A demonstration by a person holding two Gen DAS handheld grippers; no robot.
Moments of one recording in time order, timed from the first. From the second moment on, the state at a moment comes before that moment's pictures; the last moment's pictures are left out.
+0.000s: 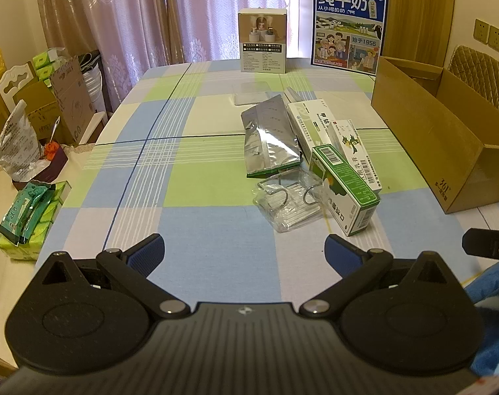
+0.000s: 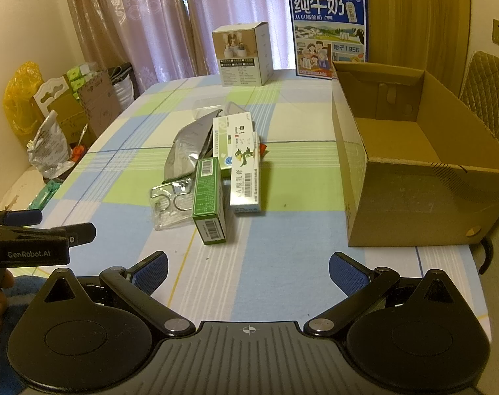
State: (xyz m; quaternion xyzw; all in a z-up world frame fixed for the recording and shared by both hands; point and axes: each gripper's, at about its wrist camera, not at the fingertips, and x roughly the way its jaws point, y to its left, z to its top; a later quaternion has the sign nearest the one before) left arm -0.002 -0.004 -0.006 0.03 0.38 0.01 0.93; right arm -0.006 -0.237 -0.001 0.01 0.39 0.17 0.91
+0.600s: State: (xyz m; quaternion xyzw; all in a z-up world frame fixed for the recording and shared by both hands) left arm -0.002 0.017 -0.004 -0.02 0.39 -0.01 0.92; right arm -0.002 -0.233 0.006 0.01 0.40 0.16 0.90
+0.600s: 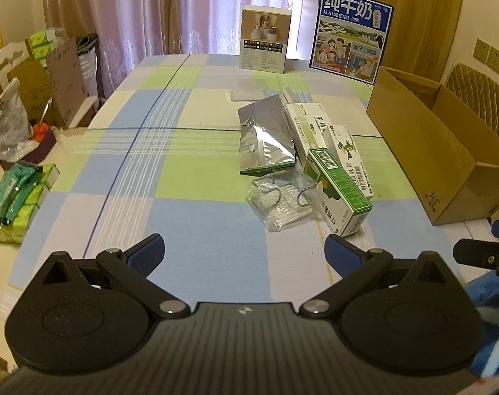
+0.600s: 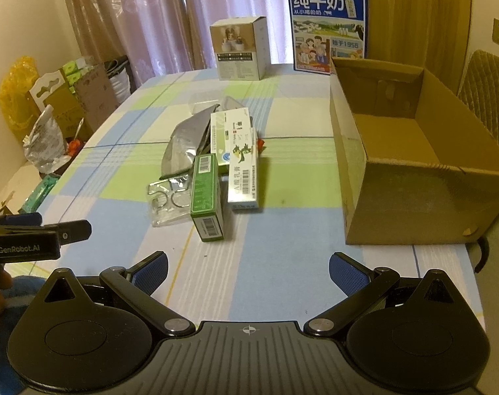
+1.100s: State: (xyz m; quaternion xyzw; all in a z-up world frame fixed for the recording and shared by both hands) left arm 0.028 0.040 0.011 -0.03 0.37 -0.08 0.92; right arm 0.040 -0.190 0.009 -0.04 0.38 0.19 0.90
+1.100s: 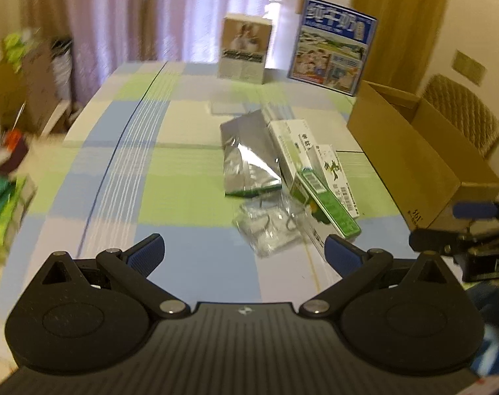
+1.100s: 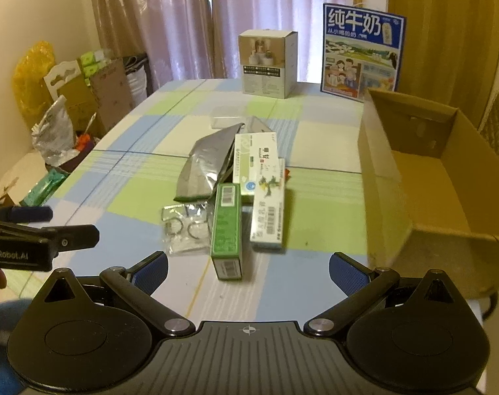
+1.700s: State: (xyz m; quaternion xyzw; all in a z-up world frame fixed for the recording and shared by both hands) left arm 0.116 0.034 -0.060 0.18 0.36 -0.28 0.87; right arm 0.104 -0.150 -0.054 -0.08 0.44 0.25 0.86
